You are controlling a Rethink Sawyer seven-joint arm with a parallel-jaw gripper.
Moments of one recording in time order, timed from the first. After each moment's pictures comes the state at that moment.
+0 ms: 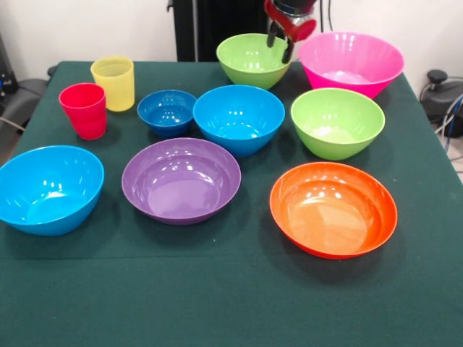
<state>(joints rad) 0.06 -0.58 -0.17 2.34 0.49 0.03 2.24</state>
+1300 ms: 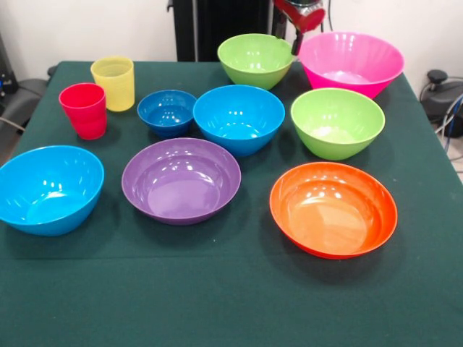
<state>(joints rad) 0.07 -0.62 -0.18 2.33 0.49 0.13 2.24</state>
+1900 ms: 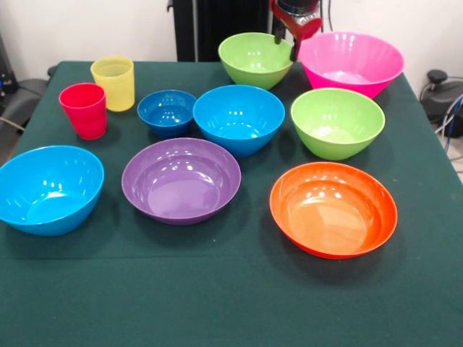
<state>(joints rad) 0.03 -0.58 -0.15 2.31 0.49 0.13 2.24</state>
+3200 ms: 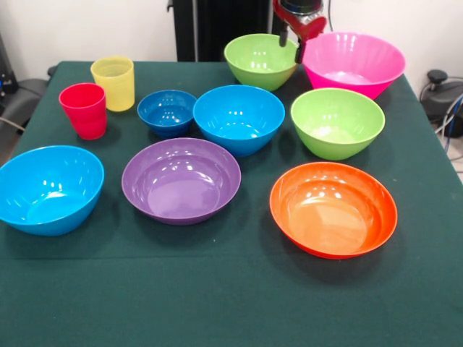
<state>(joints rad) 0.00 -0.63 -0.12 2.31 0.49 0.13 2.24</state>
